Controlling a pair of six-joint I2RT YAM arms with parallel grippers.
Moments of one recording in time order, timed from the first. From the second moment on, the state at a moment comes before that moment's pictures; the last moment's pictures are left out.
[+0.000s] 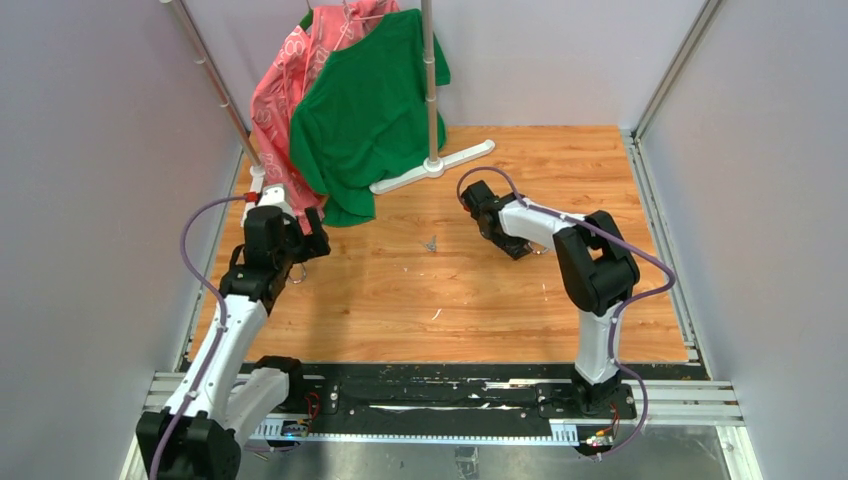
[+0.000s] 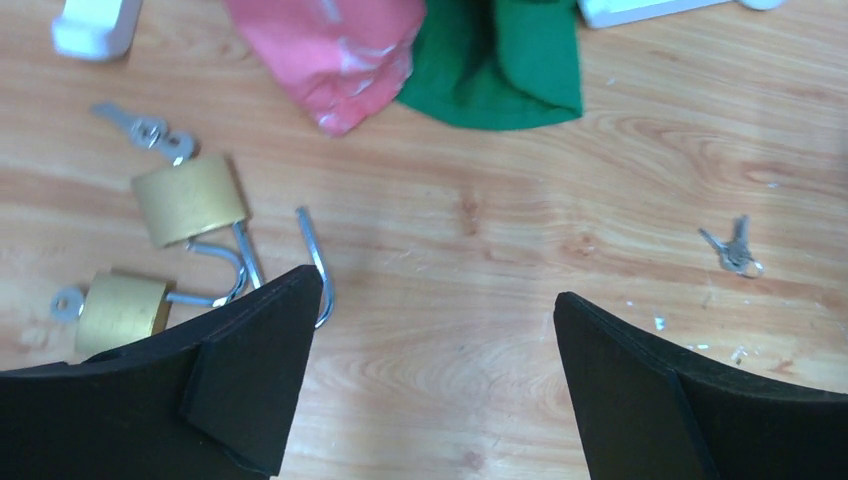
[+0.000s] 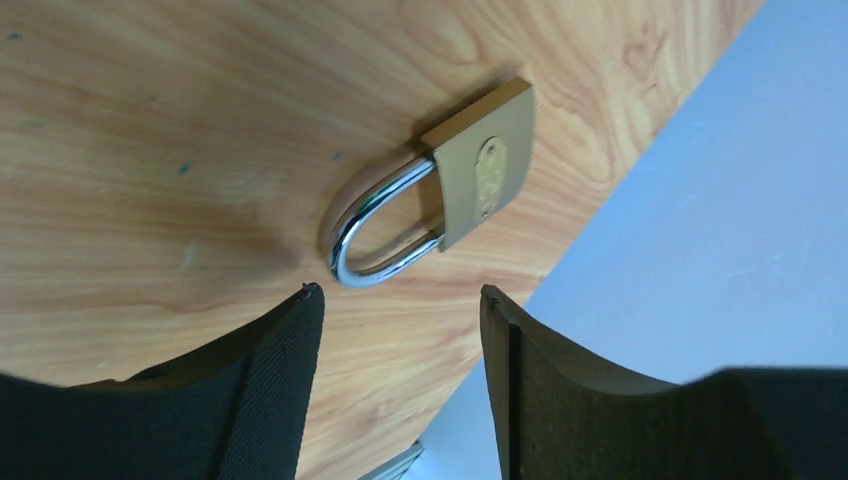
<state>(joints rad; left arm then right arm) -0.11 0.87 0.68 -0.32 -0.09 -0.26 0.52 1.95 1.30 -0.69 0.72 -0.33</state>
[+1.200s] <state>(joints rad) 0.21 1.76 1.10 -0.52 -0.35 -0.23 0.58 1.61 1.33 -0.78 0.38 -0.17</state>
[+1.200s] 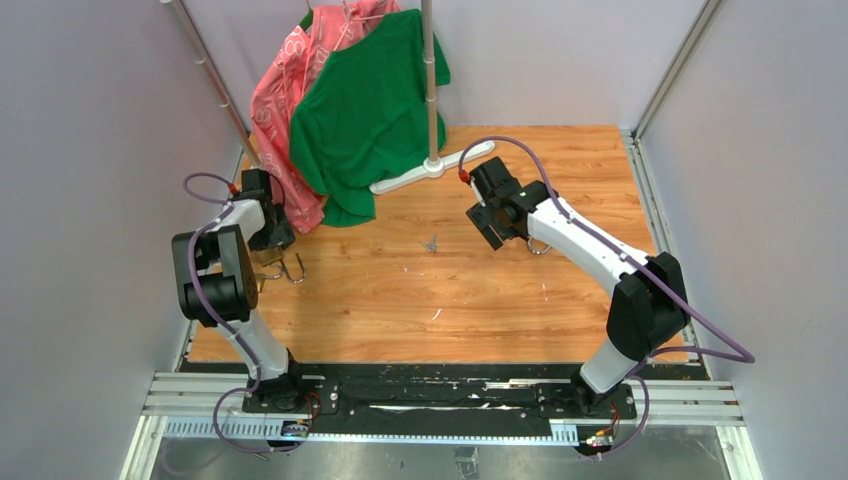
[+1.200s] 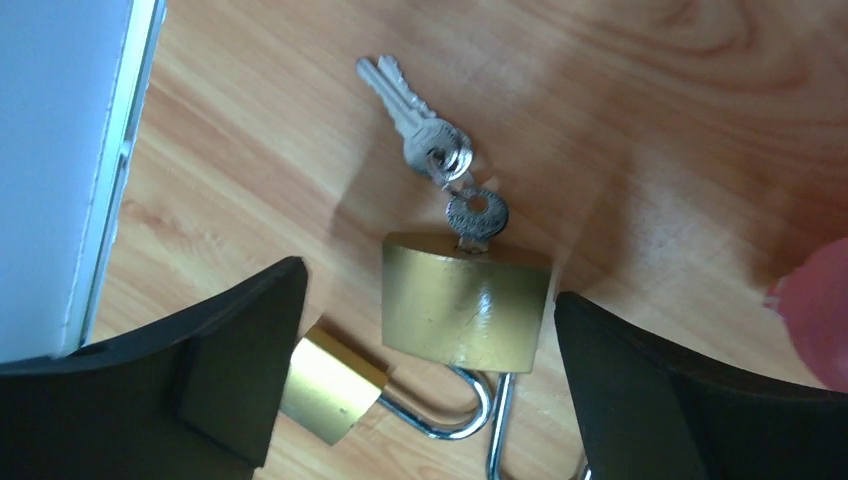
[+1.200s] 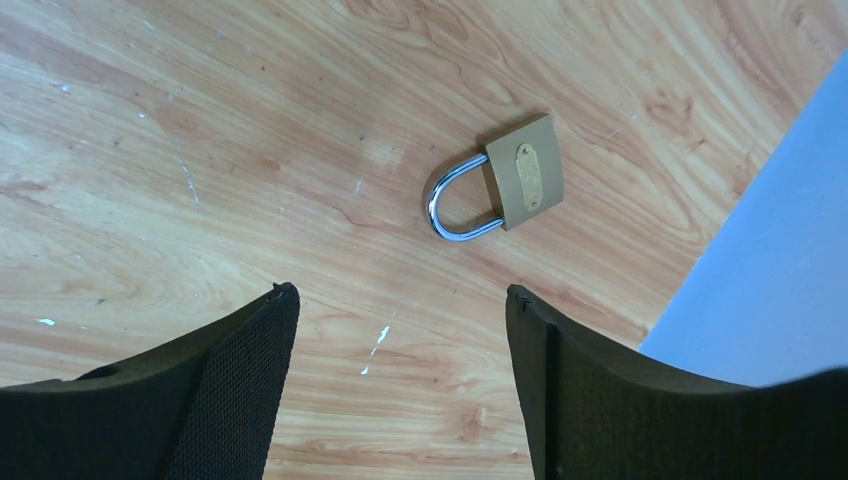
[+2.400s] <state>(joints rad) -0.14 1.55 0.82 -0.37 -0.12 -0.29 0.70 1.49 1.24 -0.84 0.64 -0.21</state>
